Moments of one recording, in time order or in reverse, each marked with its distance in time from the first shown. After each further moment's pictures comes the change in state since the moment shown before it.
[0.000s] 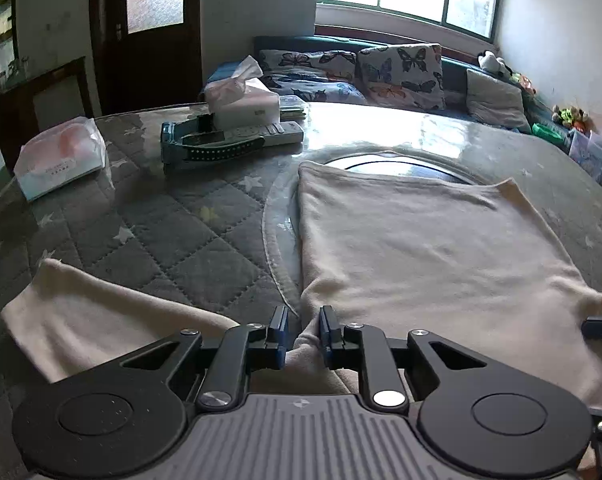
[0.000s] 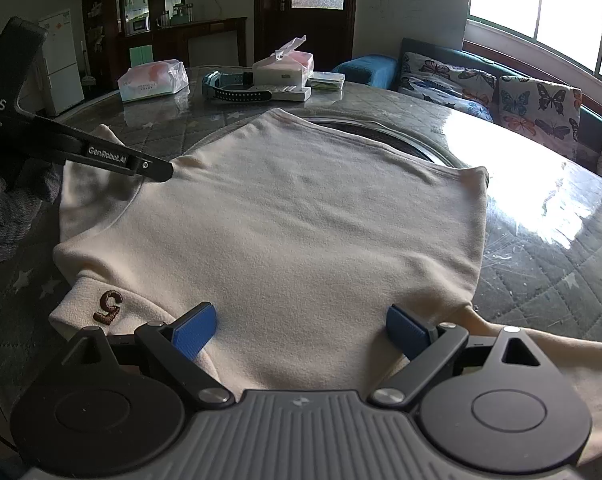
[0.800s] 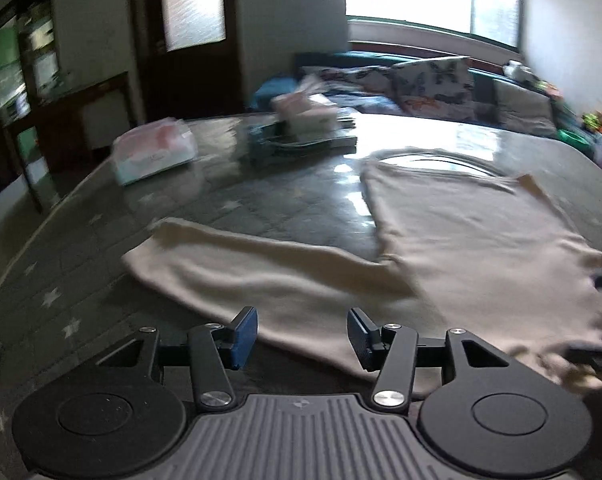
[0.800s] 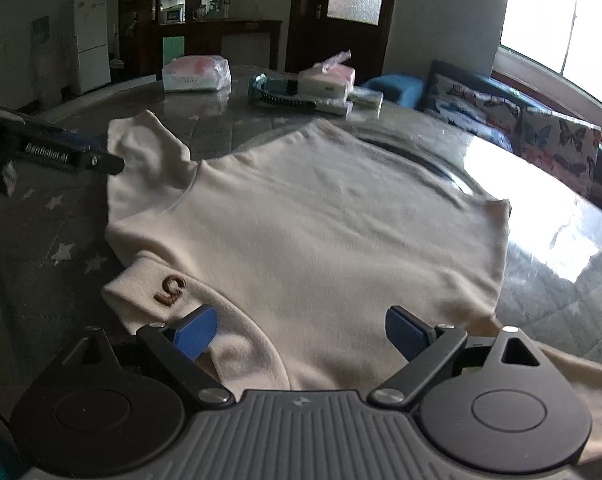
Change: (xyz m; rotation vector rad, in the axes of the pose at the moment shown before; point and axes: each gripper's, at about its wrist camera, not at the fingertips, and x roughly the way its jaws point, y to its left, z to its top) left arm -0.083 0.024 -0.048 0.027 -0.056 0.106; right arm -0.022 0.035 -0.003 -0.123 -0.030 0.021
